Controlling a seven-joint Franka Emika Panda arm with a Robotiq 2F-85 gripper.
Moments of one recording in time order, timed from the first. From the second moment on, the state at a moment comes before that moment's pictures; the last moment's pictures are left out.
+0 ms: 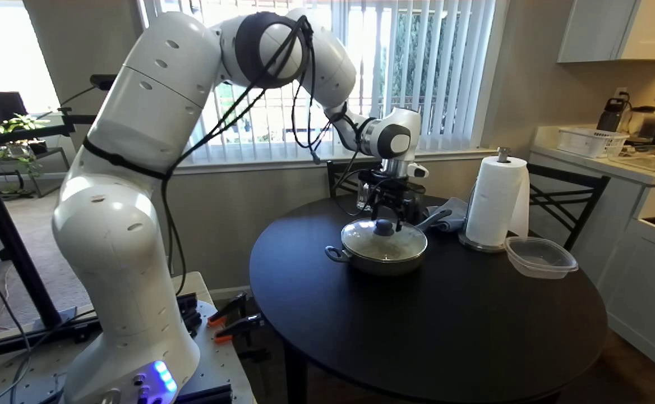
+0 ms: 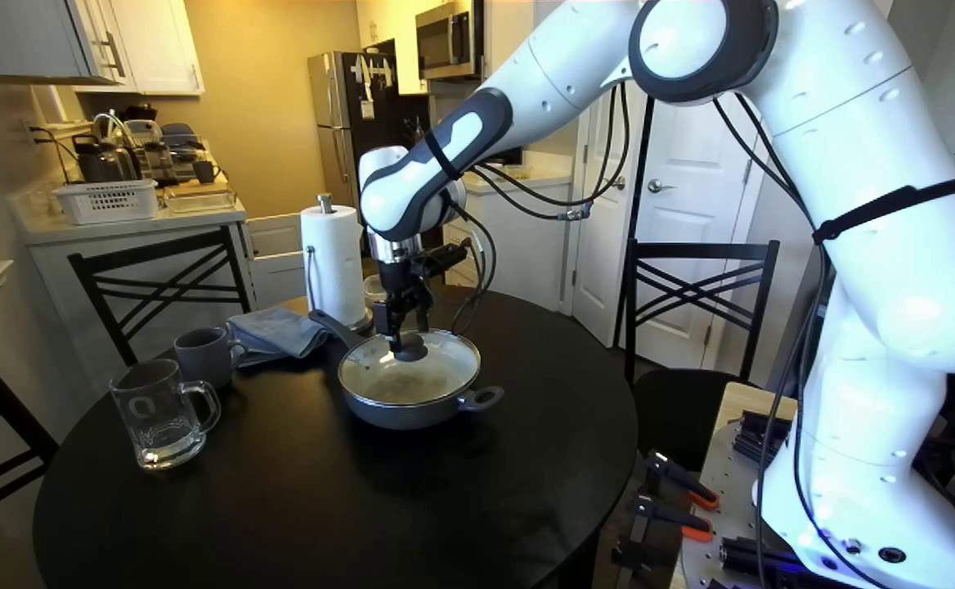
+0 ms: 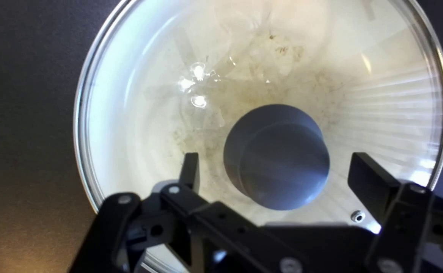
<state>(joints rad) 0.05 0.60 0.05 -1.67 -0.01 2.16 -0.07</state>
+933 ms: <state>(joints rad) 0.05 0.62 0.06 -1.64 0.00 2.15 -0.07</state>
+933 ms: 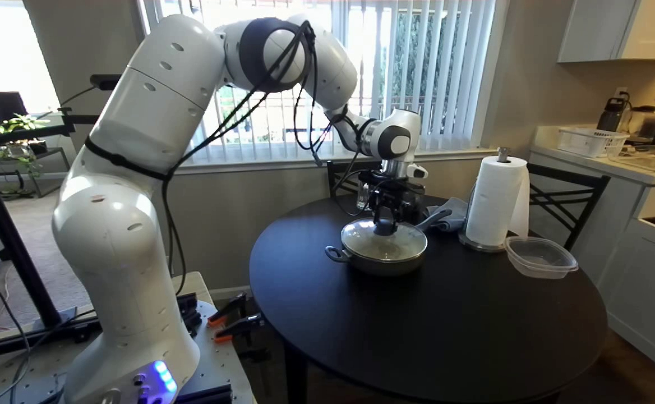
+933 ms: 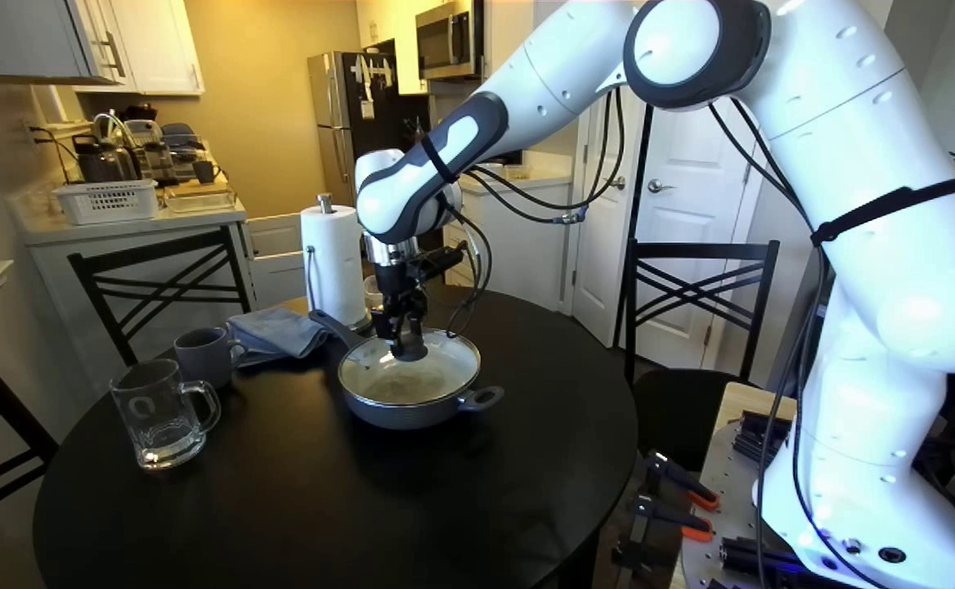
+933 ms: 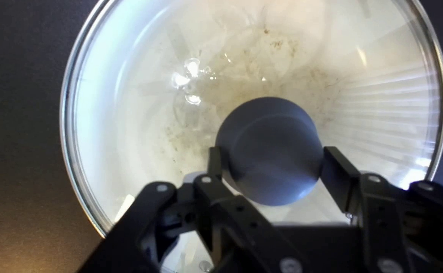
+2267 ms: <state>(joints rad) 0.05 0.63 0.05 -1.63 0.00 2.10 -0.07</state>
